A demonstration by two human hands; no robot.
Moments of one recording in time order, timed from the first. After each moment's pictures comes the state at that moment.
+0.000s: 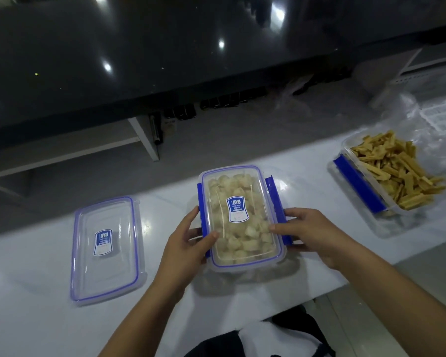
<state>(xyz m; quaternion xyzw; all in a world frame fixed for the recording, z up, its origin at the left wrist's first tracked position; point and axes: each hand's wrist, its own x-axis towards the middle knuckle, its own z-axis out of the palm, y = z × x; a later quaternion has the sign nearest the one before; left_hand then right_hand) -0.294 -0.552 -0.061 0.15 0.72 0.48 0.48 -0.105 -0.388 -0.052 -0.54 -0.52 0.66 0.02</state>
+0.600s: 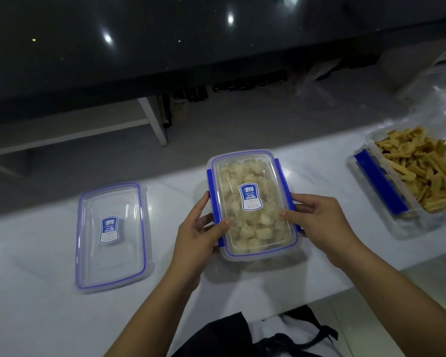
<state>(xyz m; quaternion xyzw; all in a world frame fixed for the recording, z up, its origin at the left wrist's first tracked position) -0.303 -0.544 -0.076 0.09 0.67 0.54 0.50 -0.128 -0.395 -0.055 -0.54 -0.56 0.61 0.15</state>
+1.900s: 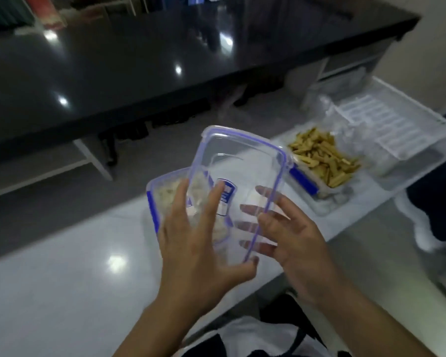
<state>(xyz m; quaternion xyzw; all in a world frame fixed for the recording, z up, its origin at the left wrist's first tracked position) -0.198 -0.542 0.015 0.56 0.76 0.31 0.14 -0.048 -0.469 0.025 -0.40 -0.46 0.72 0.34</state>
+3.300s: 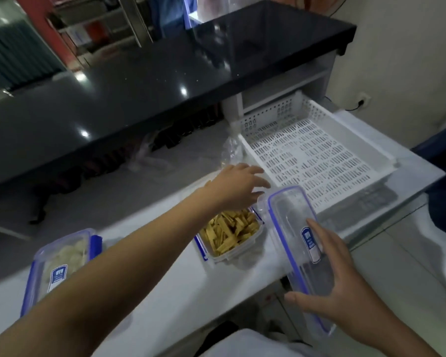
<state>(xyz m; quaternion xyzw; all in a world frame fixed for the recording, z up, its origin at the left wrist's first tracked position) 0.014 -0.139 -0.006 0.79 0.60 -0.09 0.07 0.275 -0.239 -0.032 -0.46 -0.69 0.53 0.19</state>
